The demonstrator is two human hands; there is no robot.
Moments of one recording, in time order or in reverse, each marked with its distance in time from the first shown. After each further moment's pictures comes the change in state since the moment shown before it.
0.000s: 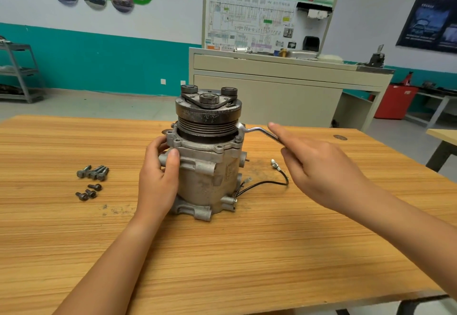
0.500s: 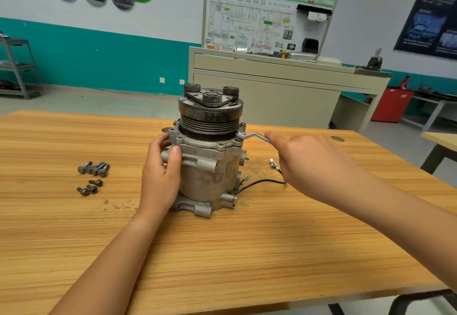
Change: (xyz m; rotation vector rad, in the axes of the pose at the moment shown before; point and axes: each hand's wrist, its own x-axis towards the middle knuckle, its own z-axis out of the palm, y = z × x) left_hand 0.001 -0.001 0.001 -0.004 0.004 0.015; right_hand 0.020 -0.023 -0.010 -0.455 -0.309 0.170
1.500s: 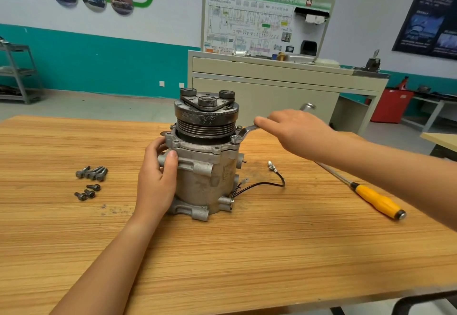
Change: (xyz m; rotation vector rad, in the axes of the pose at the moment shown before) left_hand 0.000 0.000 -0.001 0.017 -0.012 0.019; right_hand 0.065 0.051 0.033 -0.089 0.238 -0.396
